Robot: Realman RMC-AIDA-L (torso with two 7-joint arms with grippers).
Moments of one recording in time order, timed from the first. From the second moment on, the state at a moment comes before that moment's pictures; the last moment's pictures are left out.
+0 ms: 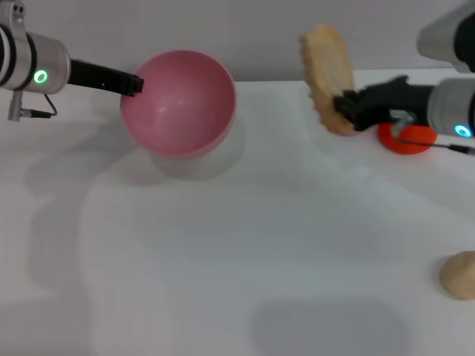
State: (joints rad) left arm -0.79 -2.04 0.93 0.86 2.47 1.04 -2.33; right arm 0.44 2.08 -1.43 -1.21 -2.16 -0.79 2.20
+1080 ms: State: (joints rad) left arm -0.79 -2.06 0.99 0.85 2.46 1.05 -2.32; right arm 0.53 2.08 -1.78 -1.34 -2.15 -0.64 2.20
